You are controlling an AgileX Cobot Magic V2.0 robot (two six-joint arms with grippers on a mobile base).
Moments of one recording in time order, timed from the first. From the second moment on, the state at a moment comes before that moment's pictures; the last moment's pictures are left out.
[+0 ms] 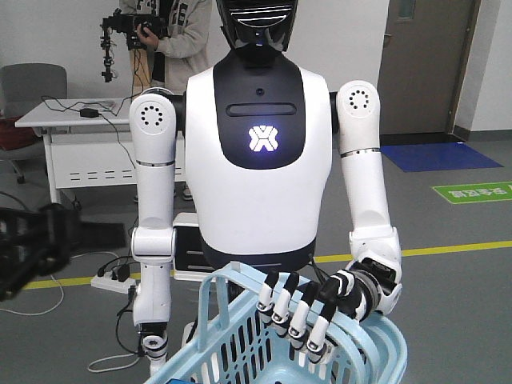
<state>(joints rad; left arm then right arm) -0.38 1.02 -1.15 -0.23 0.66 -0.25 0.93 0.74 -1.14 -0.93 0.70 0.59</state>
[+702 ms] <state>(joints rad) -0.38 0.80 -1.15 0.06 0.67 -0.25 0.93 0.74 -1.14 -0.92 0.70 0.59</state>
